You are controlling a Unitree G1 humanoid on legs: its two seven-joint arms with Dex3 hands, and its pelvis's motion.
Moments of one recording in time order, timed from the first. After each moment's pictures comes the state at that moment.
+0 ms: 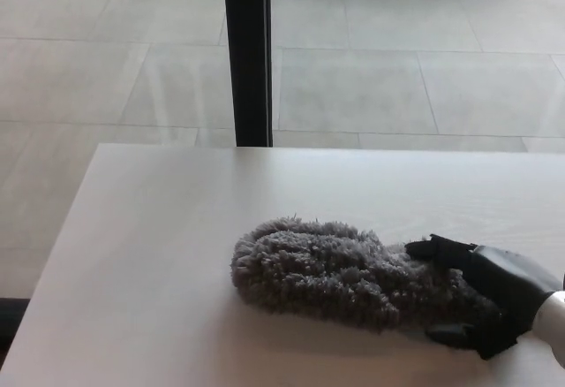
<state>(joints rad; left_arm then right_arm) 0.09 0.55 0.61 1.22 -0.22 -0.11 -0.17 -0.48 -0.61 0.51 0.59 -0.37 -0.24 0.08</state>
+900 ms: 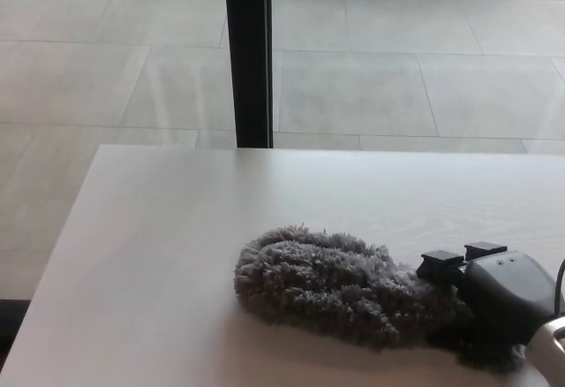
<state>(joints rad) 0.08 0.55 0.59 1.22 -0.22 -0.12 -0.18 -0.53 -0.61 0.72 0.77 -0.63 -0.37 -0.45</state>
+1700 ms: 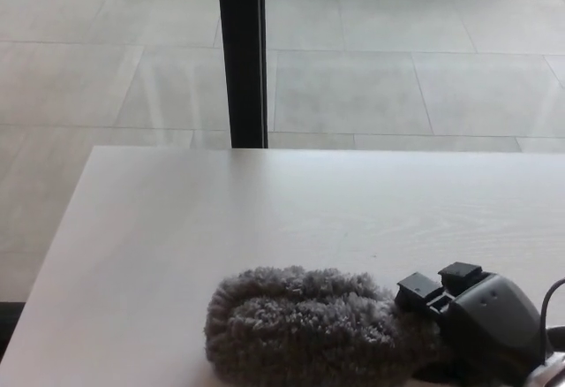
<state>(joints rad) 0.06 0.55 0.59 1.22 -0.22 -0.13 -0.24 -0.52 -0.59 0.91 0.81 -0.79 -0.42 -0.87</state>
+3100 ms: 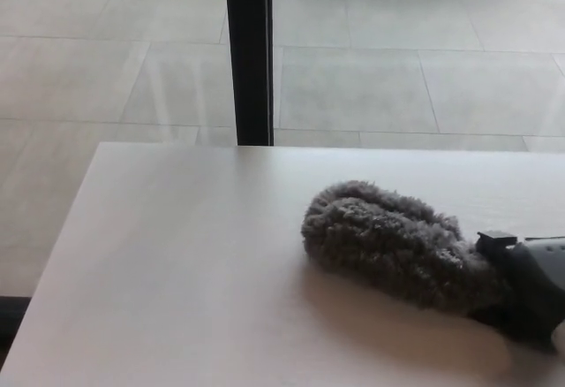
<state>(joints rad) 0.06 0.57 0.60 1.22 -0.26 -0.15 -0.30 -0.65 -0.50 0.53 1.20 -0.74 -0.31 -0.67</state>
